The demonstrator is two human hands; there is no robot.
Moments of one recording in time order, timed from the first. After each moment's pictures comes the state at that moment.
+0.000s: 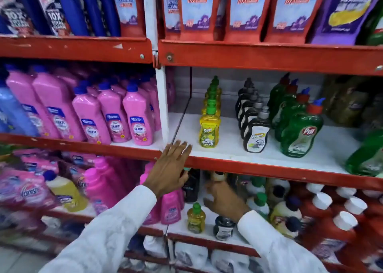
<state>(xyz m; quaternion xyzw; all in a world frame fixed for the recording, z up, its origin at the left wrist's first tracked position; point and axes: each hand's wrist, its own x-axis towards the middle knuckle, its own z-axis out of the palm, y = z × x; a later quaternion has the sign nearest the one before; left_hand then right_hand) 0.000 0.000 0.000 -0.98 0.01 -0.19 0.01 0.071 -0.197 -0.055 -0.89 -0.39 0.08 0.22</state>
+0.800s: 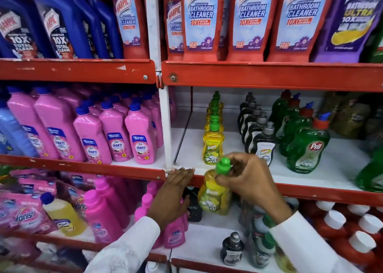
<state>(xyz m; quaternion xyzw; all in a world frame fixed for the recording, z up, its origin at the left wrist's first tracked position) 0.004 0.015 -0.038 -0.96 0.03 -0.24 -0.16 0.063 -0.212 0.088 -0.81 -0.29 0.01 0.51</state>
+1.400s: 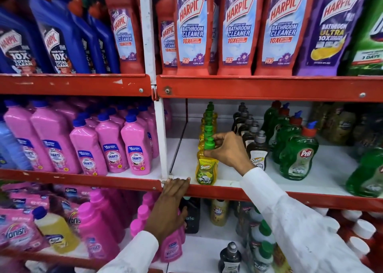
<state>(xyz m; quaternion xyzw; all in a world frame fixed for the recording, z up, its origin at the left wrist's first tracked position) 0.002 0.008 -0.039 -0.96 0.01 -0.23 -0.15 0.138 -0.158 0.119 -0.86 -0.26 -0.06 0.44</state>
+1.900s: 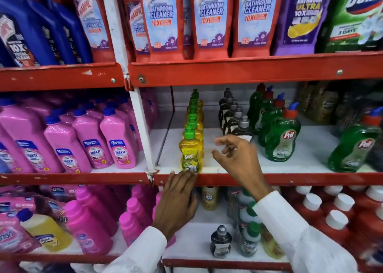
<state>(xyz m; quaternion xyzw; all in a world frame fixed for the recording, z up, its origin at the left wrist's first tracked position) 0.012 -0.049 -0.032 -0.95 0.05 -0.28 -0.09 0.107 -0.225 0.082 -0.82 -0.25 -0.14 0.50</state>
